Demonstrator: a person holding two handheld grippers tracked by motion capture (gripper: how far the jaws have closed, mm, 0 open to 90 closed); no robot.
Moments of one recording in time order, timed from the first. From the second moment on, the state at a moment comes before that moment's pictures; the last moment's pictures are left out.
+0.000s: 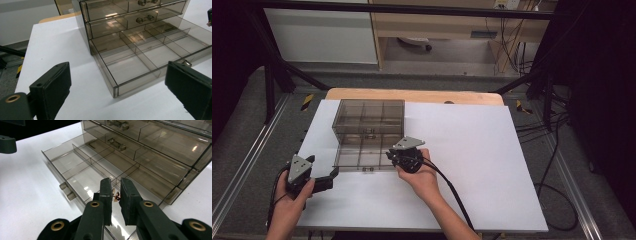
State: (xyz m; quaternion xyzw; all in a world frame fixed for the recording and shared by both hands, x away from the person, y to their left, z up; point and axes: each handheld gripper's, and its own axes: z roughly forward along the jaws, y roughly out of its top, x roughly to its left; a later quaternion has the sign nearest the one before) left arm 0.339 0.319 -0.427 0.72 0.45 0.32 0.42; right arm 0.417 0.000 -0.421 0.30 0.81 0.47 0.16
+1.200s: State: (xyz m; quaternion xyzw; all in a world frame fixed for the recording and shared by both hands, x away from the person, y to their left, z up) left arm 0.339 0.318 -0.427 0.72 0.45 0.32 0.42; right arm 0.419 0.004 -0.433 0.31 0.82 0.45 0.15
